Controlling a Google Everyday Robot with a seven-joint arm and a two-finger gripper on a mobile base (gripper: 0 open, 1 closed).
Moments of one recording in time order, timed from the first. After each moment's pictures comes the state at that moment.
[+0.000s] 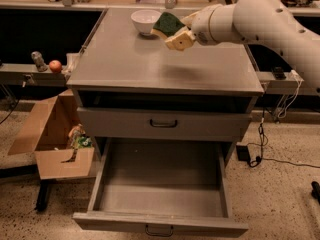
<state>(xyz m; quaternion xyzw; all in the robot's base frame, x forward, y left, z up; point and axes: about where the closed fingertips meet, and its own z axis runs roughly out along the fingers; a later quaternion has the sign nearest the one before) 0.754 -0.084 0.949 -0.43 0.71 0.05 0.56</state>
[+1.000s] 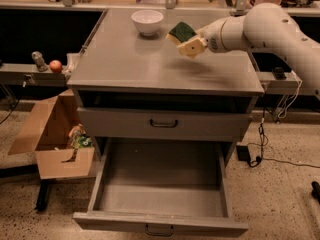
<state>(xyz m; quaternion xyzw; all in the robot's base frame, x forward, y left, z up) 0.779 -0.131 0.905 -0.35 0.77 0.08 0.53</state>
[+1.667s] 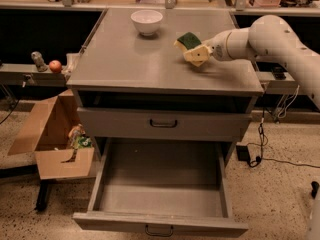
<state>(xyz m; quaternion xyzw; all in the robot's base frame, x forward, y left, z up) 0.793 -0.162 0.864 -0.29 0.80 0.13 0.51</state>
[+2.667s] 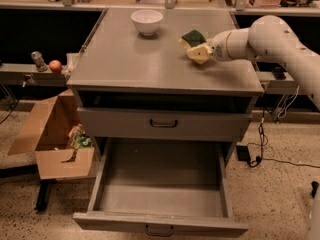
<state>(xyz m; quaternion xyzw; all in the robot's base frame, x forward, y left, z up) 0.794 -0.163 0.862 -0.29 0.80 0.13 0.51</state>
